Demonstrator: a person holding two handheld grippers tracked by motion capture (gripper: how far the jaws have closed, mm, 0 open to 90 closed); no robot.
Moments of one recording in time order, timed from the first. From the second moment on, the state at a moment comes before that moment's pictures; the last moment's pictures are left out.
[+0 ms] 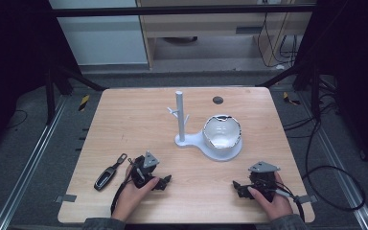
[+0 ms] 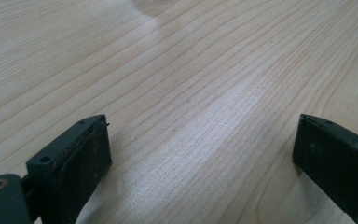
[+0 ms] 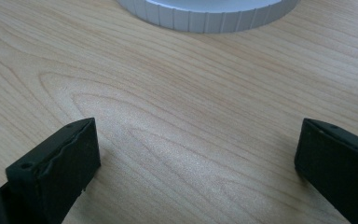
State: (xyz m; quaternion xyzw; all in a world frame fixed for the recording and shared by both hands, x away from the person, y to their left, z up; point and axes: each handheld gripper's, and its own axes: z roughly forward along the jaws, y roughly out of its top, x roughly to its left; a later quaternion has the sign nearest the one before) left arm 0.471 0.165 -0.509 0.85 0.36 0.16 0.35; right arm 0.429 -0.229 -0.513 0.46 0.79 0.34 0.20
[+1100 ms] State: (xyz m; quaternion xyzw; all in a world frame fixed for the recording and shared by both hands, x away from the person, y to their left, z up) left arm 0.466 0.185 -0.480 0.86 0.35 0.21 0.32; right arm 0.429 -0.229 -0.513 0.47 0.79 0.34 0.20
